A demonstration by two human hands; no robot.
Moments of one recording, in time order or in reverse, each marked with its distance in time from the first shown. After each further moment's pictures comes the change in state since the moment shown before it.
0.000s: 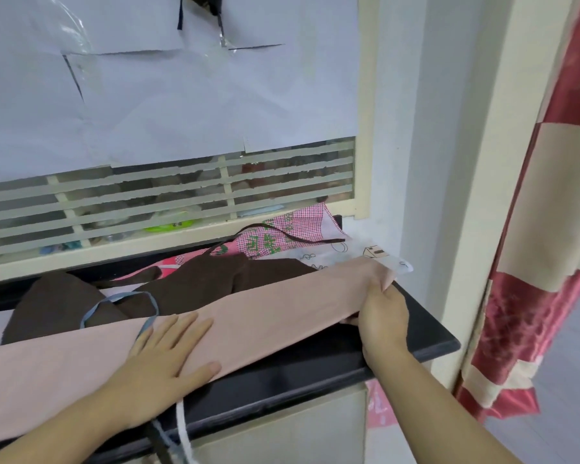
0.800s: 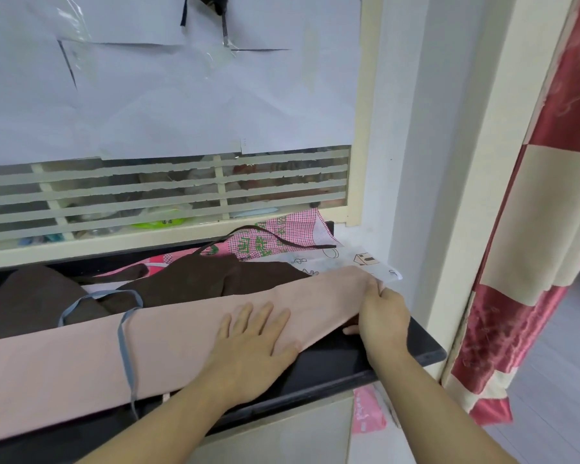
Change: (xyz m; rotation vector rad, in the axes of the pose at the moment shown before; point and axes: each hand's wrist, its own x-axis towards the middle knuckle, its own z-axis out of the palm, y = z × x) left_hand 0.056 0.135 0.016 -0.055 0.030 0.062; right_hand 0.021 0.002 -0.007 -0.225 0.056 -0.050
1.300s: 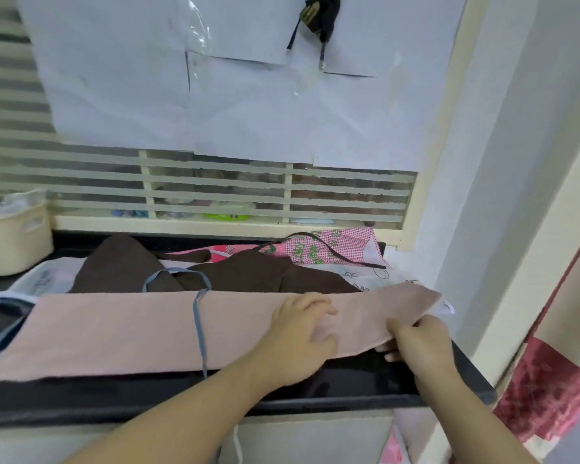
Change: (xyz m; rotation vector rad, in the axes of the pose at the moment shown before) left_hand -0.030 -0.011 -0.036 -0.555 0.335 0.162; right_hand -0.028 -0.017 0.005 -0.195 -0.228 -0.080
